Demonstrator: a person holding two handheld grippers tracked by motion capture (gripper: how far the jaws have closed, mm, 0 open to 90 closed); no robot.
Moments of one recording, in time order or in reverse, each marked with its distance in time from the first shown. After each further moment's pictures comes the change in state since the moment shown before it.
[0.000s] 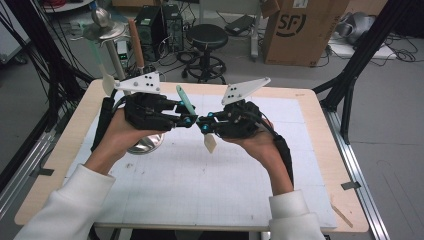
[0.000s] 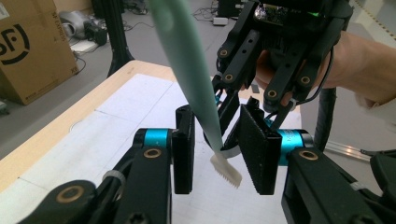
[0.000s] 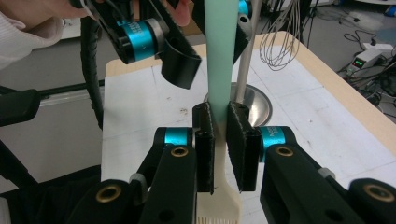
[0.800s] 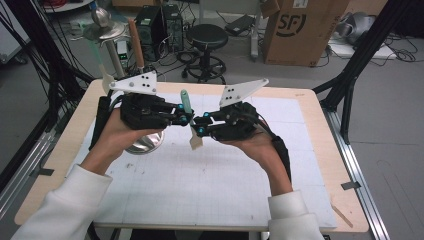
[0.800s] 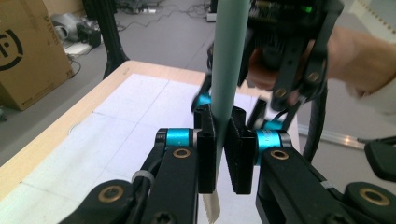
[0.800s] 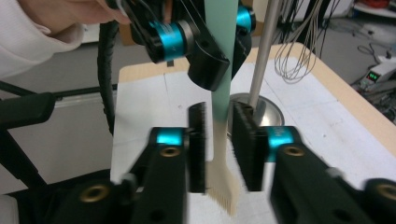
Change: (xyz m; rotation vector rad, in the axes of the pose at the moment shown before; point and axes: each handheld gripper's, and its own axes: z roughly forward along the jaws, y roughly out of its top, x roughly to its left) left arm 0.000 0.001 -0.008 0.025 -0.033 0.050; right arm 0.004 0.002 0.003 -0.039 0.035 -0.021
